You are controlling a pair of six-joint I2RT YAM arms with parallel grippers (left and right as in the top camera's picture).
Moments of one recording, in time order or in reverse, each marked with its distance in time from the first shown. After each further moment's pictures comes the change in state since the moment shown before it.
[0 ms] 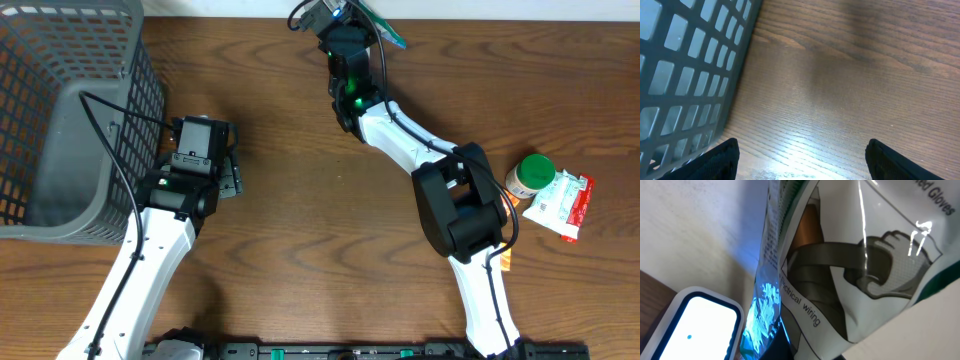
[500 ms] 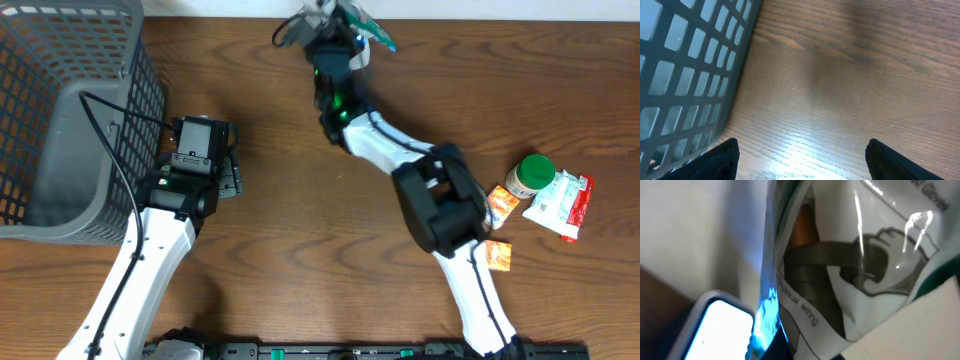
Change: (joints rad) left arm 0.000 0.000 0.000 0.001 0.000 0.000; right arm 0.049 0.106 0.003 0.188 0.031 -0.158
